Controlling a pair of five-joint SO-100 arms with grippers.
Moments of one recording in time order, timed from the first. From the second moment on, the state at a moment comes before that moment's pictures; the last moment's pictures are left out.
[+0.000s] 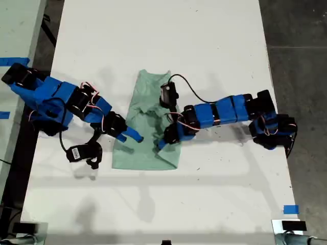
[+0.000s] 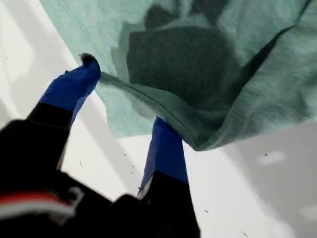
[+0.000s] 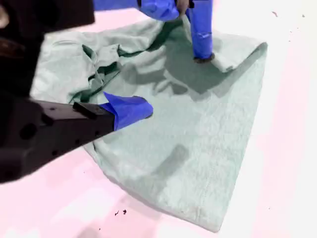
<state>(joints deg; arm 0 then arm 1) 6.4 101.7 103.5 64.4 -13.6 -3.4 61.9 62.8 70.9 -22.1</state>
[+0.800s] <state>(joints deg) 6.6 101.7 103.5 68.1 -16.3 -14.4 67.1 57.2 67.0 -26.4</state>
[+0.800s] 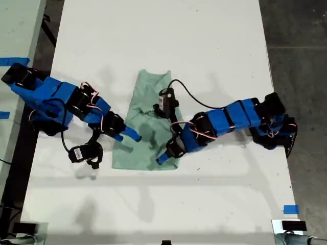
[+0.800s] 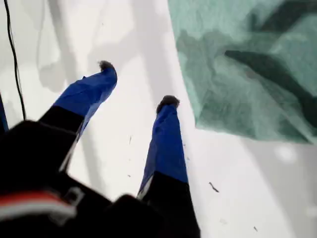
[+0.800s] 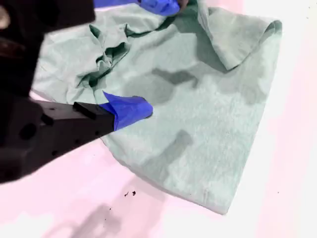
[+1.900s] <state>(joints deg) 7.9 101.7 104.9 68.8 -18.8 -4.1 75.8 59.0 83.0 -31.0</state>
